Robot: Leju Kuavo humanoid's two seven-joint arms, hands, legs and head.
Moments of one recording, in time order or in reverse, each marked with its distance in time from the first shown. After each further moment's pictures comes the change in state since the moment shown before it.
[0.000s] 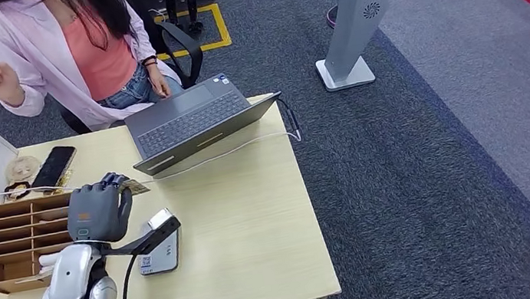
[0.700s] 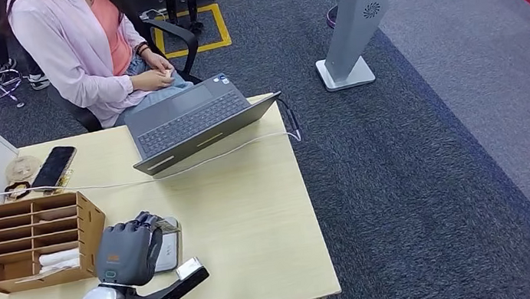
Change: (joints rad) left arm 0.235 0.038 -0.121 -0.236 0.022 -0.059 0.036; right arm 0.010 0.003 -0.061 0.000 -0.016 -0.019 0.002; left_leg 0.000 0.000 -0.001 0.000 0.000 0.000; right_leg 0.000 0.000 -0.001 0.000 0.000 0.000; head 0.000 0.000
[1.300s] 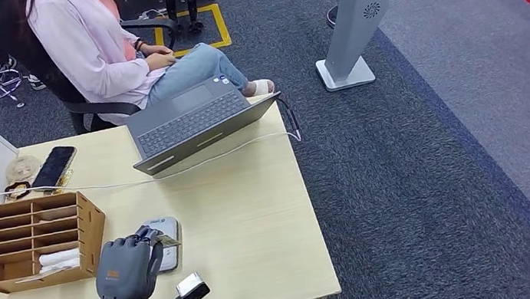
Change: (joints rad) left arm 0.075 0.016 -0.002 -0.051 0.007 0.017 0.008; right arm 0.001 0.004 -0.010 0.000 -0.002 -0.002 0.000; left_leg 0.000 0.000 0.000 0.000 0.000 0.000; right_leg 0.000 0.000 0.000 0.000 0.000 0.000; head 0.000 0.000
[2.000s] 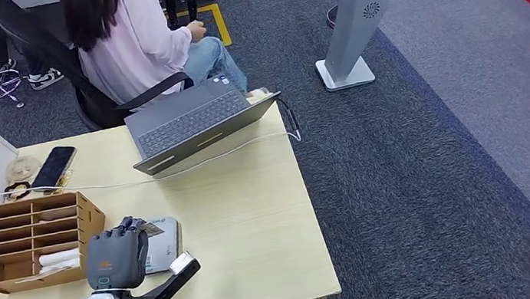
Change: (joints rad) left arm -0.068 -0.053 0.059 0.124 -0.141 0.069 0.107; right arm -0.002 0.003 0.000 0.000 0.018 0.004 0.004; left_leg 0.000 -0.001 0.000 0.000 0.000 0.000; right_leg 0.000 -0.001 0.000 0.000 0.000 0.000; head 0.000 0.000
